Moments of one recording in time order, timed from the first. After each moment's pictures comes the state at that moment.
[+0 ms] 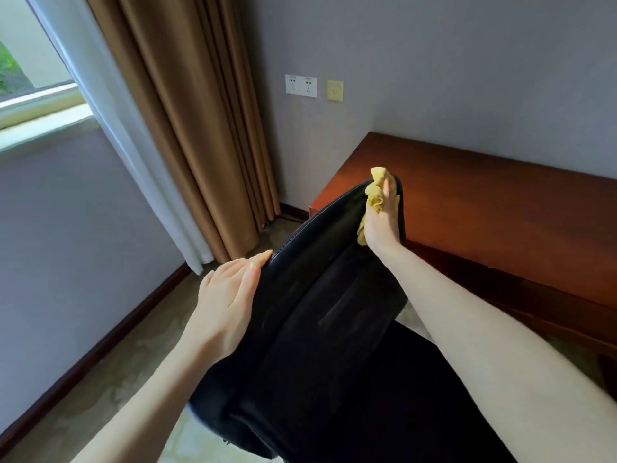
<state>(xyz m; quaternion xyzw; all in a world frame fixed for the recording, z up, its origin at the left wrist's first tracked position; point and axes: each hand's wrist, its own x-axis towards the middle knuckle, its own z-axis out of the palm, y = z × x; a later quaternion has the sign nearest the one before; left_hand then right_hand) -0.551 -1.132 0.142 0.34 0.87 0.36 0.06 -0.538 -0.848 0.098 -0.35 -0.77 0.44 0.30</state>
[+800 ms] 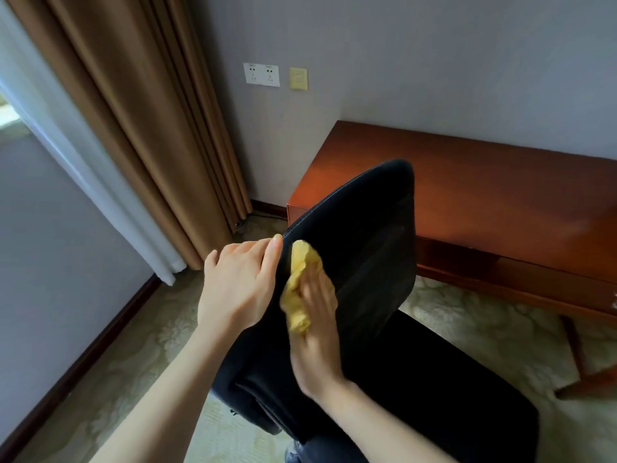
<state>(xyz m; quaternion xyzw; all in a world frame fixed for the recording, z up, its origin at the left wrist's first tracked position) -0.598 -1.079 0.140 0.42 0.87 0.26 -0.01 -0.490 -1.029 0.041 -0.20 -0.83 0.39 0.35</state>
